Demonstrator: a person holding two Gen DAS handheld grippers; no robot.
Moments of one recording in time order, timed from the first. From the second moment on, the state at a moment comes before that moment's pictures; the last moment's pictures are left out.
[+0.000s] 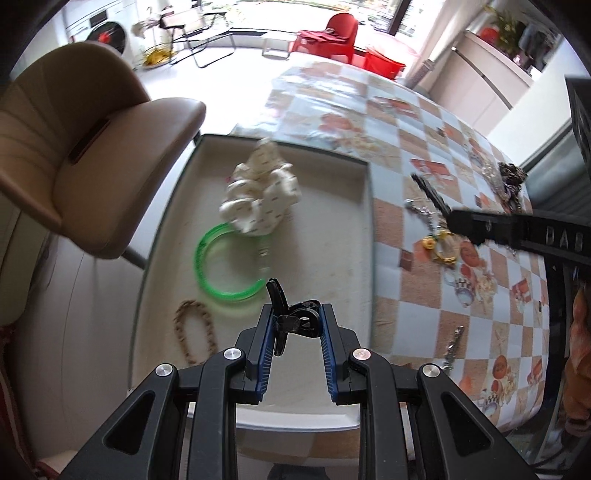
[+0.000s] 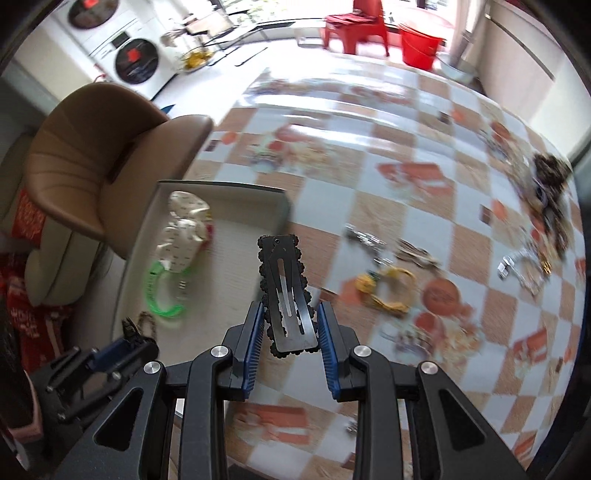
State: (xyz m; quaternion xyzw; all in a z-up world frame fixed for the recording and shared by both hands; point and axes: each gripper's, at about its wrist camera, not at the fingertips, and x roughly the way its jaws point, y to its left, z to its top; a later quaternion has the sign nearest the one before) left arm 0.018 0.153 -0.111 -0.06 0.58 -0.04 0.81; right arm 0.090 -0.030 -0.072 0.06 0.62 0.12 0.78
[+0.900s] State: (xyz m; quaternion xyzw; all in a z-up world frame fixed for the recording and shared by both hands) left arm 0.039 0.173 -0.189 -0.07 0.62 0.01 0.78; right arm 0.160 0.045 -0.153 -0.01 0.65 0.15 0.74
